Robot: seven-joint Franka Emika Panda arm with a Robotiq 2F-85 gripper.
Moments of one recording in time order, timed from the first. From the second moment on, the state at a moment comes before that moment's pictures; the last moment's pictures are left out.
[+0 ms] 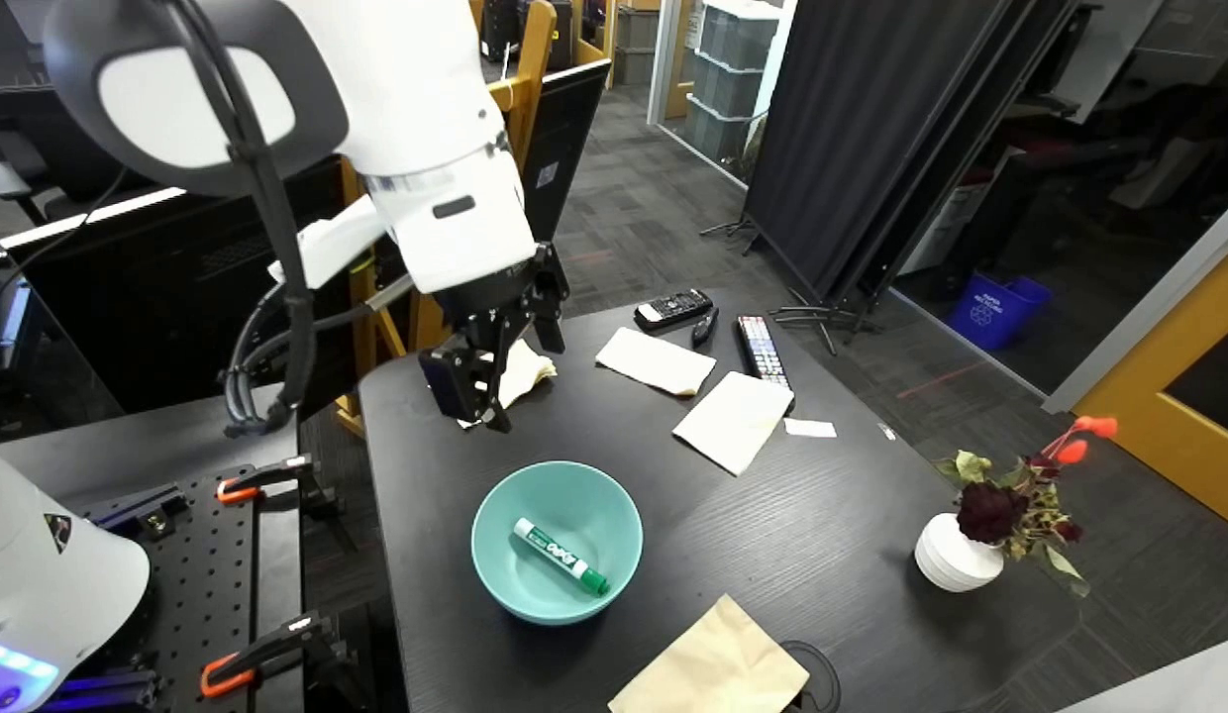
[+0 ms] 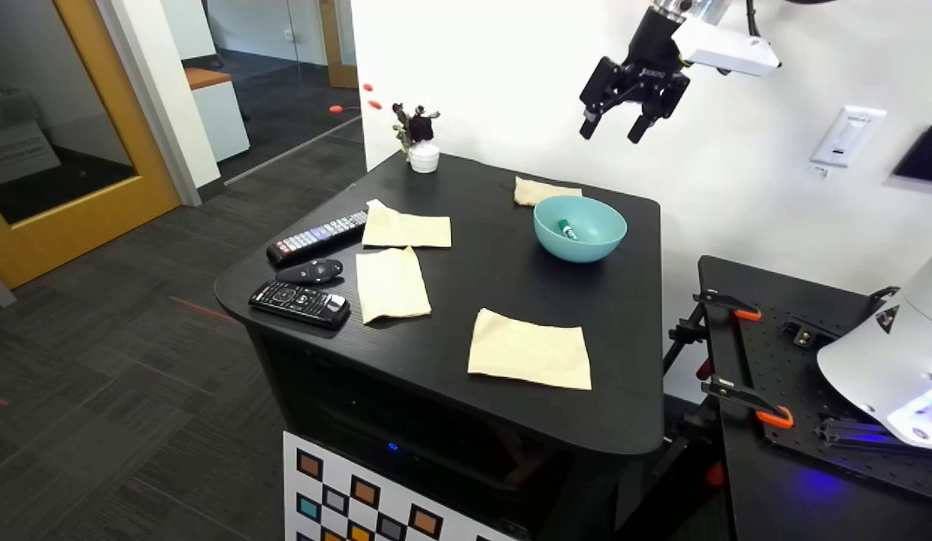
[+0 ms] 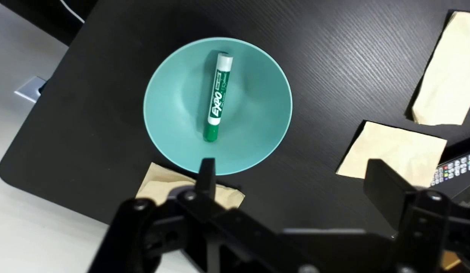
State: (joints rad) arm -0.23 -0.37 0.02 -2.66 -0.01 2.54 0.65
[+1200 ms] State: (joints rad) arm -0.25 -0.26 -0.02 -2.69 -0.02 2.60 0.71
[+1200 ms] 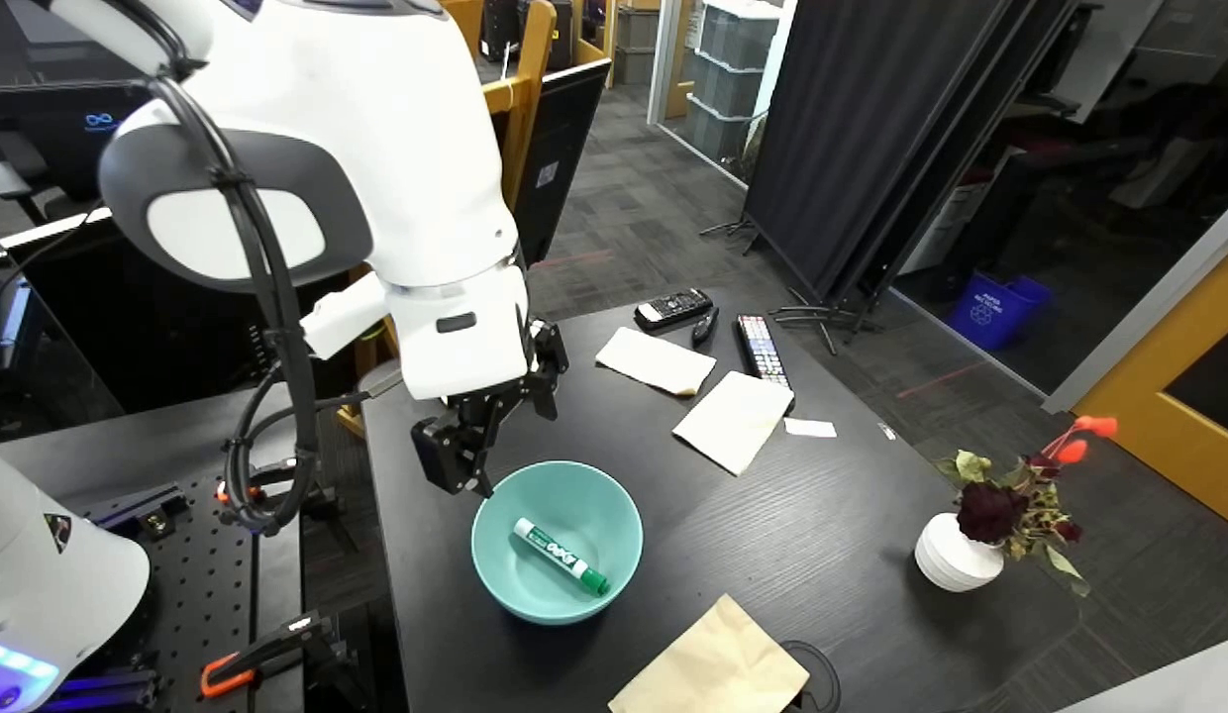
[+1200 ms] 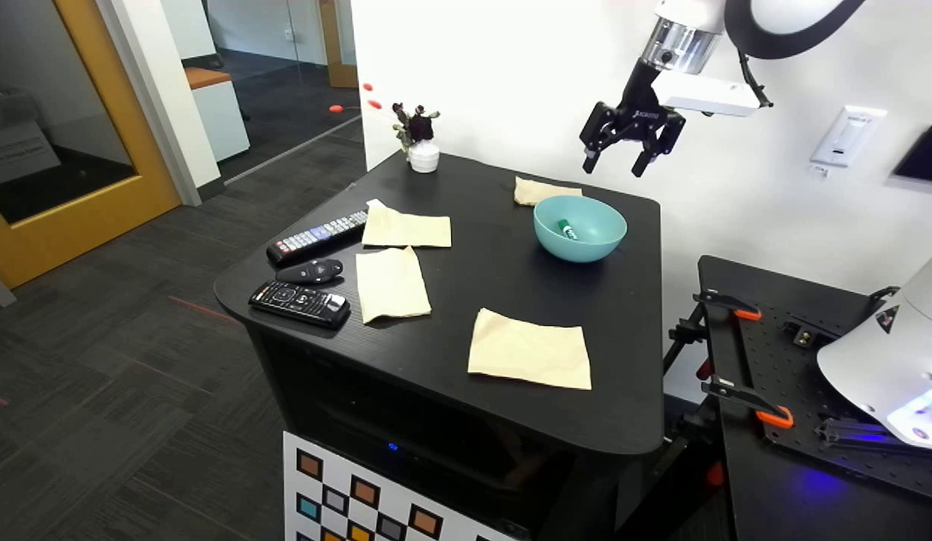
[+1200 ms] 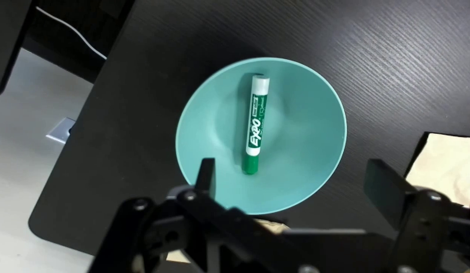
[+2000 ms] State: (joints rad) arm -0.26 0.00 -0.07 -2.67 -0.10 2.83 0.86
